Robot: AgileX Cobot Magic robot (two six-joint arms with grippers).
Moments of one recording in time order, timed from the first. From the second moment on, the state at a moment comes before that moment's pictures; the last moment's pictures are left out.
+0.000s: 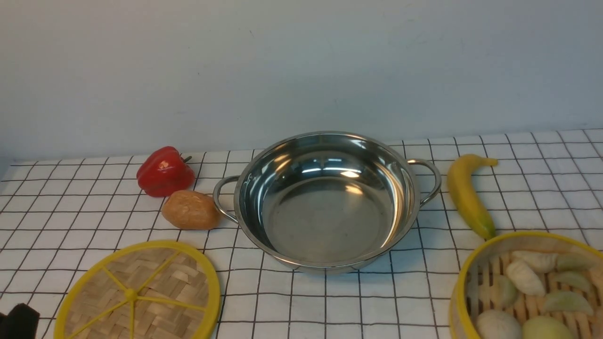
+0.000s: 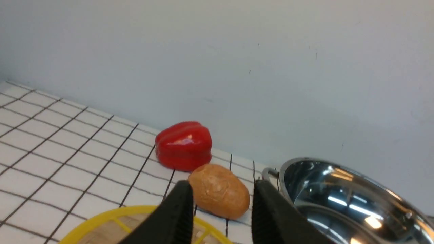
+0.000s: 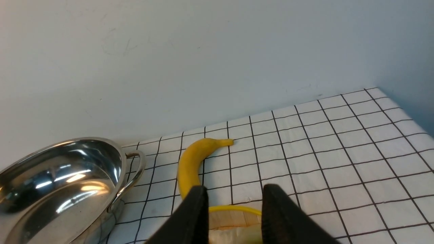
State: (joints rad) right arm -0.05 0.19 -0.42 0.03 0.65 0.31; left arm 0.03 0.00 0.02 -0.30 0.08 -0.09
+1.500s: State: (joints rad) right arm -0.05 0.25 -0.44 0.22 0.69 -0.08; left arm 0.03 0.52 -0.61 -0.28 0.70 0.21
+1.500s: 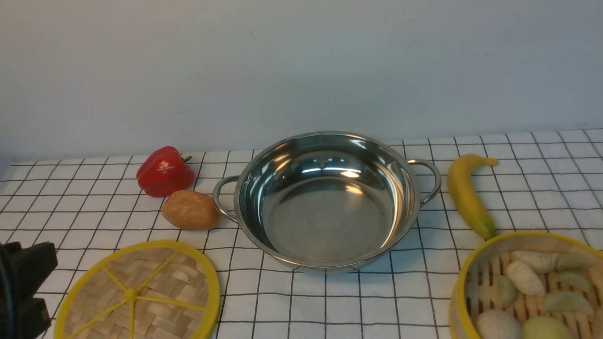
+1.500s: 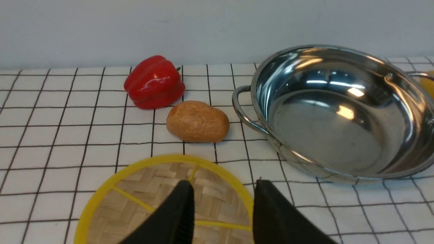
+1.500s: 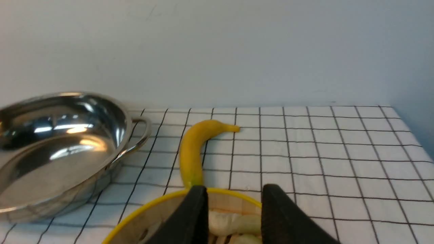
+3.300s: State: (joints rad) right arm -0.10 1.52 -0.82 -0.14 0.88 0.01; left arm 0.03 0.55 -0.62 -0.12 0.70 0.22
